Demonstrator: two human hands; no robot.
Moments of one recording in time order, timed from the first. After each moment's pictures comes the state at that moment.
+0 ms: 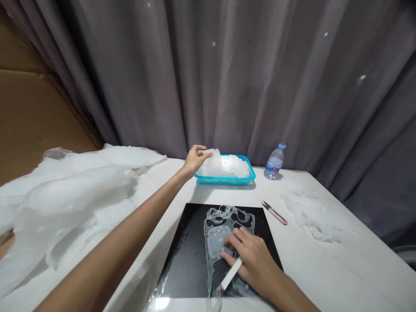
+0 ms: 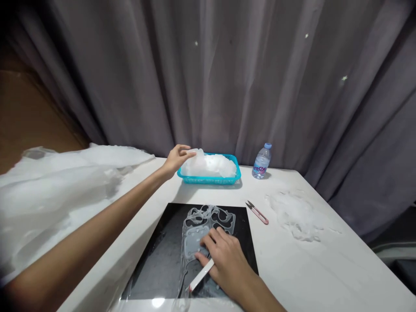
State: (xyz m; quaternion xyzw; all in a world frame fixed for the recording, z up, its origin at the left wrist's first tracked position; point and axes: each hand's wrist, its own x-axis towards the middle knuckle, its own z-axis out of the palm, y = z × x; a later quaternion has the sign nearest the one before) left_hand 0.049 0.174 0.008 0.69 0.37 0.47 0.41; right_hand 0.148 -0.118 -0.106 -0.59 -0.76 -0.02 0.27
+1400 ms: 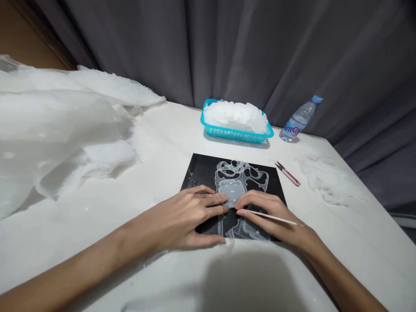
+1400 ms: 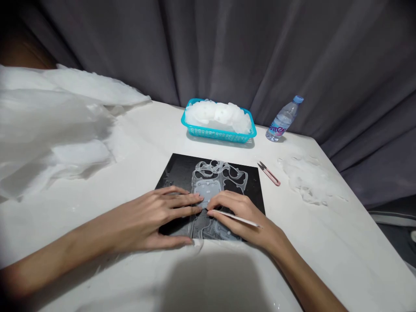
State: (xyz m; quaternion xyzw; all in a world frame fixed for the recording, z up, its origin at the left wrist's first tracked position) left_hand -0.075 -0.015 -0.057 0.99 0.04 0.07 0.12; right_hand 0.169 -0.138 -0.069 -0.53 -0.72 0.31 0.32
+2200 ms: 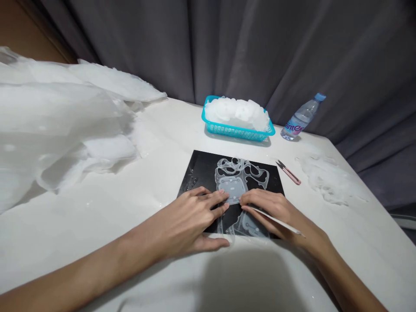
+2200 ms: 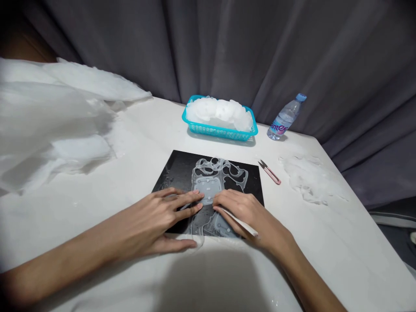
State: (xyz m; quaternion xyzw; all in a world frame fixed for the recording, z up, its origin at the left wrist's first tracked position) left_hand -0.071 -0.036 -0.064 0.99 0.08 0.08 0.07; right_hand 0.175 -0.144 -0.063 -0.51 -0.79 0.22 0.25
